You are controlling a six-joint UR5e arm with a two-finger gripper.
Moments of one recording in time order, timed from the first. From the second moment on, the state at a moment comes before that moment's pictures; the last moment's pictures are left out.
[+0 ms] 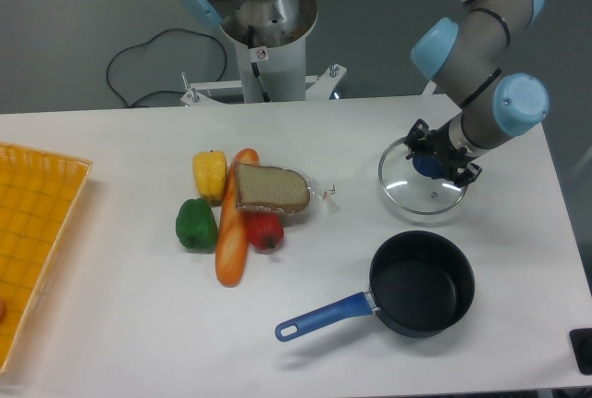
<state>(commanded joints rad) 2.88 -2.03 -1.65 -1.34 1.56 1.48</state>
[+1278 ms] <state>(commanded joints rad) 2.88 -2.04 -1.68 -1.32 1.56 1.50</state>
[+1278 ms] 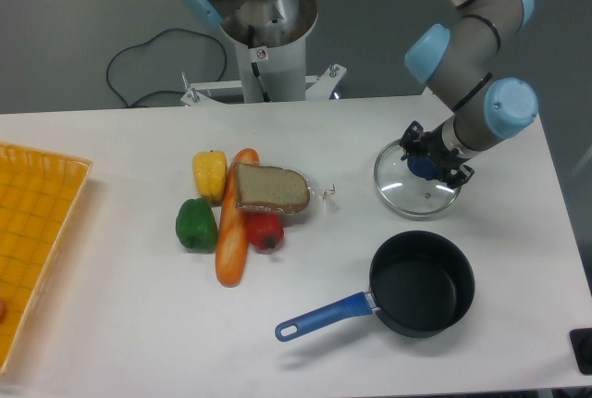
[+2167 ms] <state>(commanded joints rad) 2.88 -2.04 -1.70 -1.30 1.56 1.50</state>
